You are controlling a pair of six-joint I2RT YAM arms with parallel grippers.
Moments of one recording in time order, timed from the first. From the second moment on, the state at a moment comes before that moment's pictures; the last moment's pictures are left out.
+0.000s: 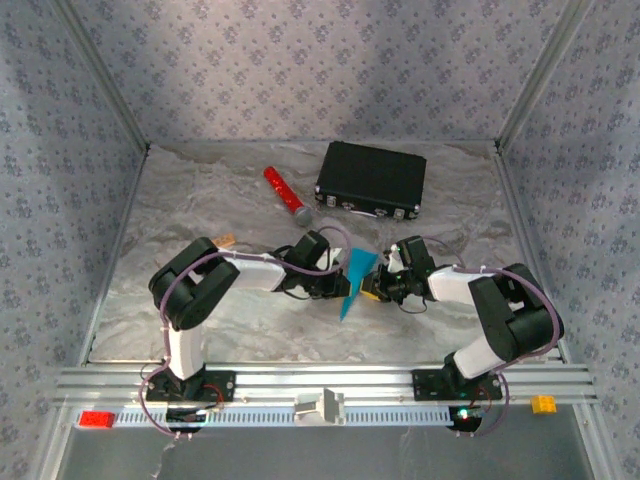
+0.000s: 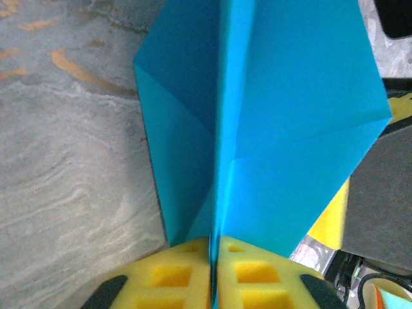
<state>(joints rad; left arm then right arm) -0.84 1.88 0.92 0.08 0.56 -0.80 0.37 1.51 0.49 0.02 -0.63 0.79</state>
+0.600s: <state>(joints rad) -0.87 1.52 0.92 -0.42 -0.12 -0.83 0.38 1.35 0.52 -0.13 -0.48 0.76</state>
